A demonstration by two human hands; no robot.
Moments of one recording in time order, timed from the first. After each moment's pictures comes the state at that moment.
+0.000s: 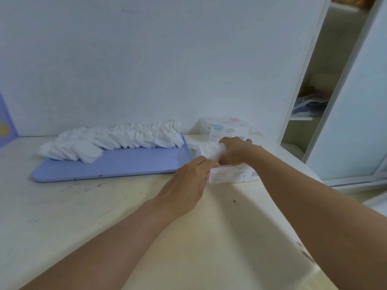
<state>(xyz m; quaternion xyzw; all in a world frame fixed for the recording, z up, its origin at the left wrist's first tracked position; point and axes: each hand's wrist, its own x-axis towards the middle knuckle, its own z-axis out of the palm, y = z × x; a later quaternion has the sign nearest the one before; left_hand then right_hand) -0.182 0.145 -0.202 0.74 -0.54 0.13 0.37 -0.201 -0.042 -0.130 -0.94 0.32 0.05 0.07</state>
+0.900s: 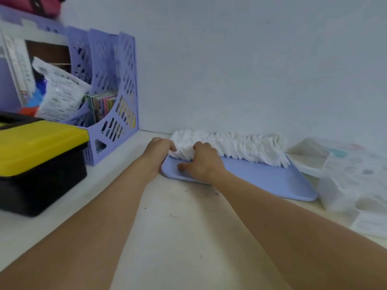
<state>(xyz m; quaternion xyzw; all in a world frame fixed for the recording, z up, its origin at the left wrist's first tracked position) 0.005 0.392 -0.169 0.70 0.06 -0.05 0.71 -0.032 0.251 -0.179 -0.97 0.02 -0.11 0.22</state>
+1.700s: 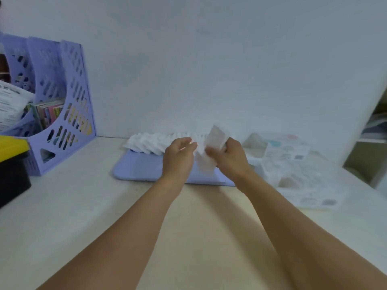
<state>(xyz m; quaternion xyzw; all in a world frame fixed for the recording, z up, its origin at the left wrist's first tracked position) -0.101 0.247 -0.153 0.66 -0.10 0.01 0.74 -0.142 0.114 -0.142 -0.81 0.05 -0.23 0.54</state>
